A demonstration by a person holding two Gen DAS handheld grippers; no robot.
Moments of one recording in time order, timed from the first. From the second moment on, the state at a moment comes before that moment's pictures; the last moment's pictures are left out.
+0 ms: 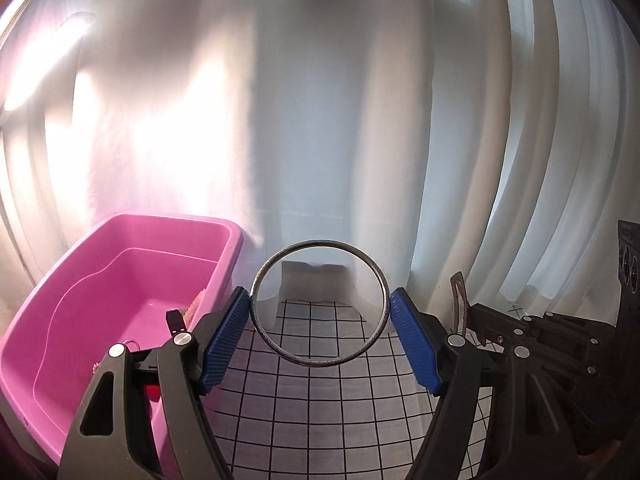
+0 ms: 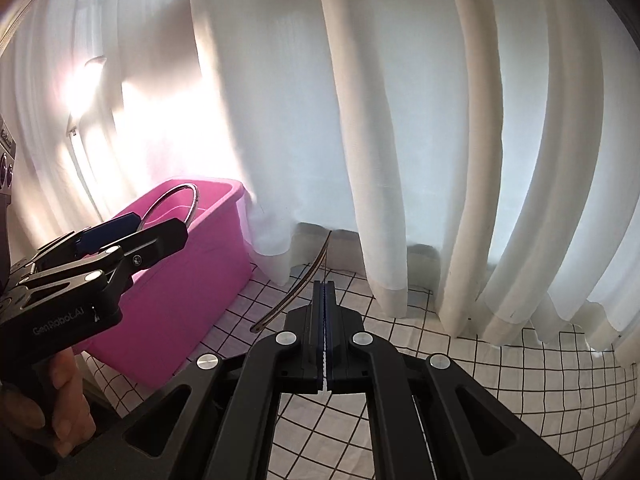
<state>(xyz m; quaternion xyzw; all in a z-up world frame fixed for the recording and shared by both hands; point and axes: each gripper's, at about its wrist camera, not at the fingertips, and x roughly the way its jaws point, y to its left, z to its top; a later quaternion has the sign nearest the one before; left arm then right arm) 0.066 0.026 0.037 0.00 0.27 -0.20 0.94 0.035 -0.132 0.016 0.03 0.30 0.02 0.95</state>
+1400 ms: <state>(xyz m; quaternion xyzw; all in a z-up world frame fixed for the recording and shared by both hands) 0.124 0.255 -0.009 -0.07 0.38 0.06 0.92 0.192 0.111 -0.004 -0.08 0.37 0.17 0.91</state>
